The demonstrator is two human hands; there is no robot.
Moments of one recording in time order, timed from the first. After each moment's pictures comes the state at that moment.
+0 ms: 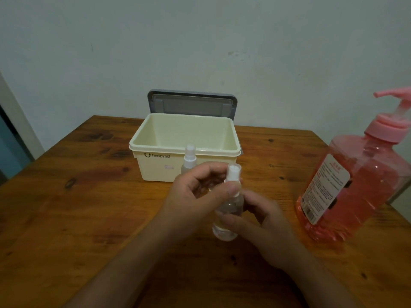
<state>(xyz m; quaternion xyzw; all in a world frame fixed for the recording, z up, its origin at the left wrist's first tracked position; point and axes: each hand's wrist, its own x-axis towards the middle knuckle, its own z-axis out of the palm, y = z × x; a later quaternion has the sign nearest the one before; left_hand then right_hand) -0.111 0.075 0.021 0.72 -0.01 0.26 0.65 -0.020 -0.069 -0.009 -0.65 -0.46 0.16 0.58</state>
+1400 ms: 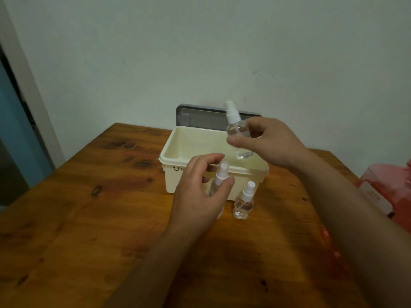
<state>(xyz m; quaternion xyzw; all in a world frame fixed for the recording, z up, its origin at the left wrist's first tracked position) -0.102 0.117 0.013 0.77 0.14 0.41 0.47 0.050 0.037 0.105 -0.82 -0.45 -0.01 0.35</state>
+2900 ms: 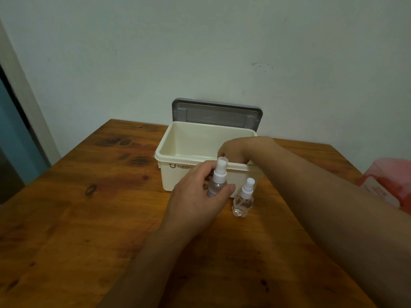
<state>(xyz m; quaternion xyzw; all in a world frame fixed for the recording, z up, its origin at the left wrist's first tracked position) -0.099 0.123 0.007 0.83 0.18 0.29 0.43 0.099 0.123 0.059 -0.85 -0.48 0.15 -0.13</state>
